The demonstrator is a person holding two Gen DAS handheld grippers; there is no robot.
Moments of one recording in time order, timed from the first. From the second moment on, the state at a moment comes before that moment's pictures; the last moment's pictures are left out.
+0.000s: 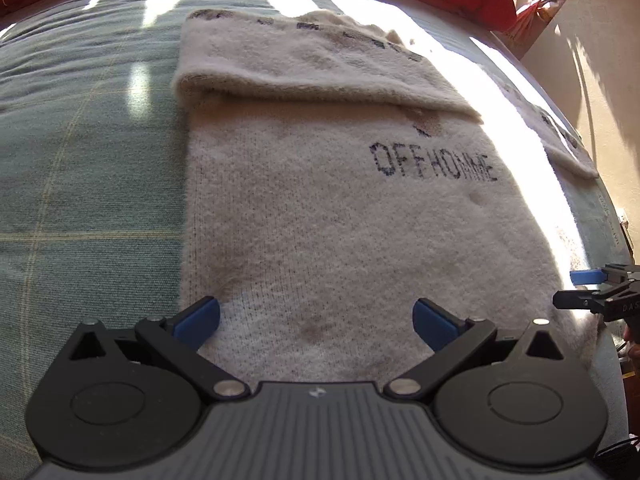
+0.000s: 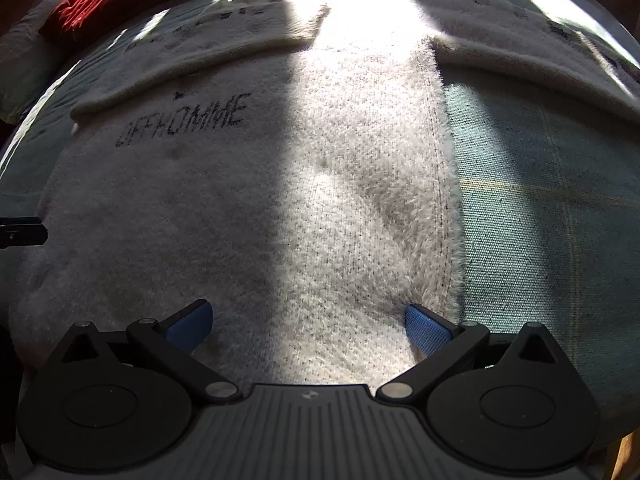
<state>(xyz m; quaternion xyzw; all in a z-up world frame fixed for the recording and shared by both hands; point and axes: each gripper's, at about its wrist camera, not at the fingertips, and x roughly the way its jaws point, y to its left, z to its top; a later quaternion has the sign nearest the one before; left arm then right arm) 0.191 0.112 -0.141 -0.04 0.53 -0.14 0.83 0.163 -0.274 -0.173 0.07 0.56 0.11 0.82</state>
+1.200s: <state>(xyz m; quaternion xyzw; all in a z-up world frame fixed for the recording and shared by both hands) 0.173 -0.018 -0.124 0.03 0.47 -0.19 0.86 0.151 -0.317 -0.154 0.29 0.56 0.16 0.76</state>
